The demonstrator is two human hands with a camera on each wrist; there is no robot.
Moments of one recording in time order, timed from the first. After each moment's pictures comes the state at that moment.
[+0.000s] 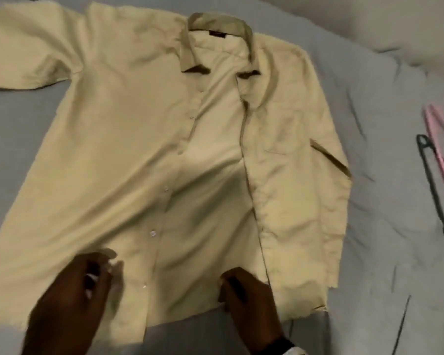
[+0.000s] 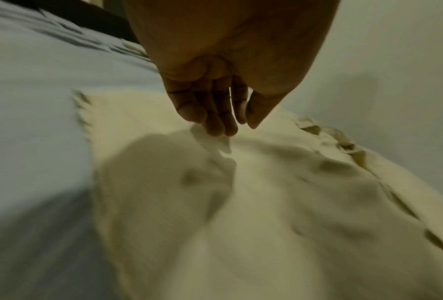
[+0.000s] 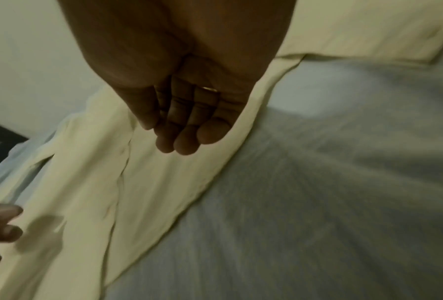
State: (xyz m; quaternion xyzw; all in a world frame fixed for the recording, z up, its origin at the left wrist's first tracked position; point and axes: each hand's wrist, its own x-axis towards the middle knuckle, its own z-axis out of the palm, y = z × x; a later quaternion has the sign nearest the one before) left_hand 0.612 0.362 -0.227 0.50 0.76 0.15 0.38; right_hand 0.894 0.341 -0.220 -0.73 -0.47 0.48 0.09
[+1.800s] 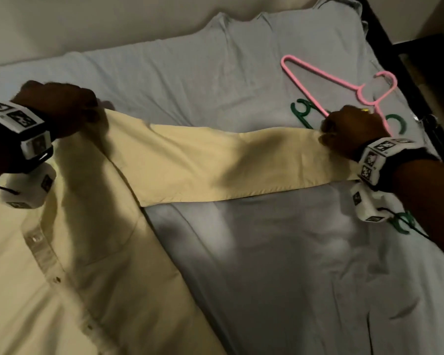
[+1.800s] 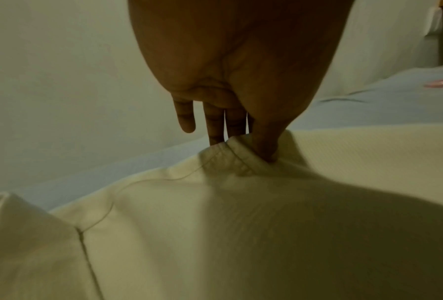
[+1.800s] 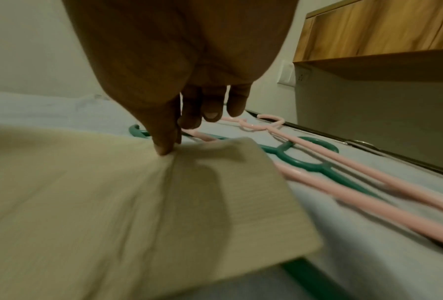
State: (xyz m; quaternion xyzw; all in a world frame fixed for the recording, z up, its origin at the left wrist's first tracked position) left_hand 1.004 0.959 -0.297 0.86 0.44 -0.22 0.12; right_hand 1.464 0.589 -0.215 -0.86 -0.46 0.12 -0.17
